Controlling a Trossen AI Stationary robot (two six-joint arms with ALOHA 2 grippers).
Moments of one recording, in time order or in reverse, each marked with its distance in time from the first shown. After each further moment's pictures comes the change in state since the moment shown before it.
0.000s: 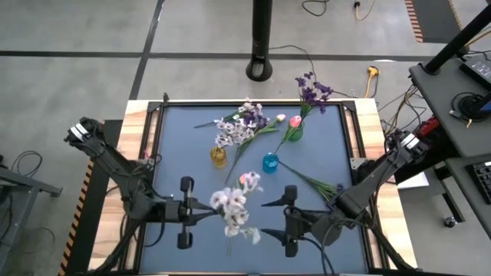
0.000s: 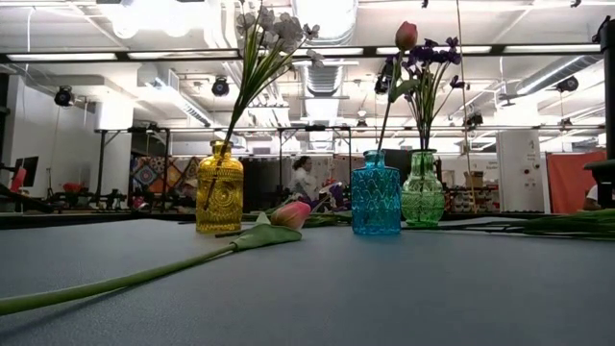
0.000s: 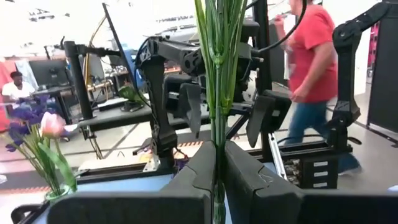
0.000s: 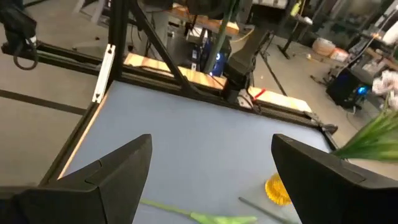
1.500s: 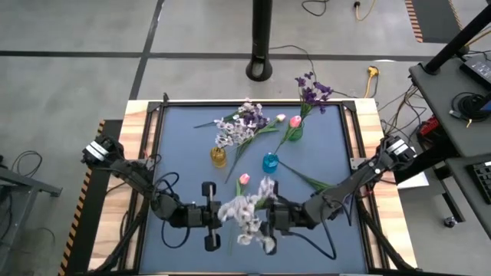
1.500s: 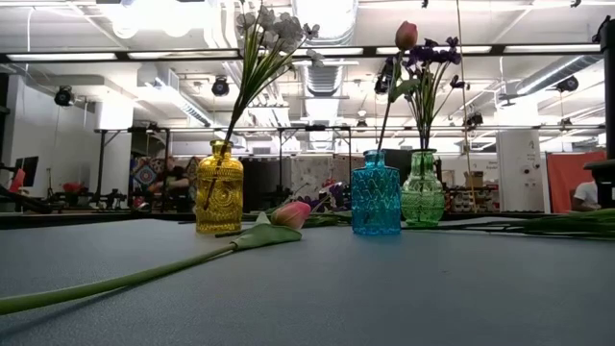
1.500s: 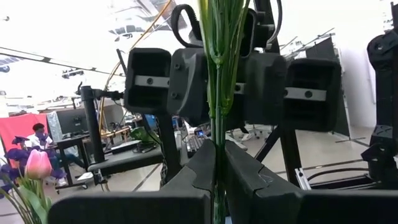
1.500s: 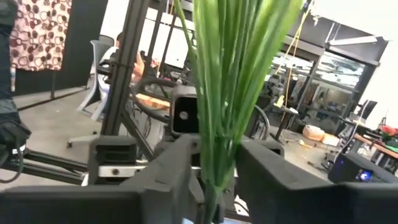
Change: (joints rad) left arm 0.135 0.349 0.001 0.609 0.133 0.229; right arm -0.122 0.131 0.006 0.676 -0.185 -0.340
